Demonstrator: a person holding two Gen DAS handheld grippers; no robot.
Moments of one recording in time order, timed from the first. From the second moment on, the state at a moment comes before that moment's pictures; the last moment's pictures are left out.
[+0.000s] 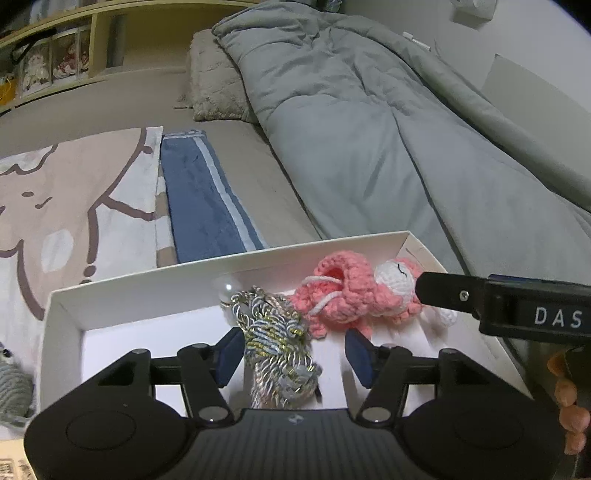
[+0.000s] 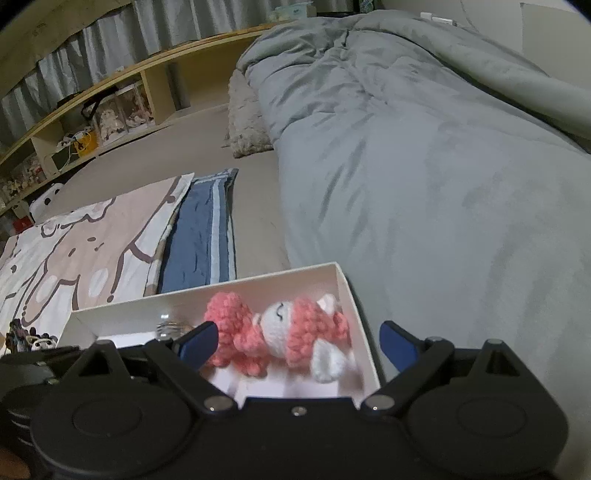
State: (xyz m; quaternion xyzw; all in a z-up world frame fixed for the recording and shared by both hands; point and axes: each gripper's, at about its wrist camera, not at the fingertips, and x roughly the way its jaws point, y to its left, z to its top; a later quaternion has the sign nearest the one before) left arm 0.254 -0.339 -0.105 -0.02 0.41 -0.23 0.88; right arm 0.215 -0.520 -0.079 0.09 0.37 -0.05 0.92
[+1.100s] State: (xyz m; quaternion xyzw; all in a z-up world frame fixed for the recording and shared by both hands) left arm 0.148 -0.238 0.010 0.01 0.37 -0.20 0.90; right arm 0.087 -0.446 0.013 0.07 0.33 -0.06 0.94
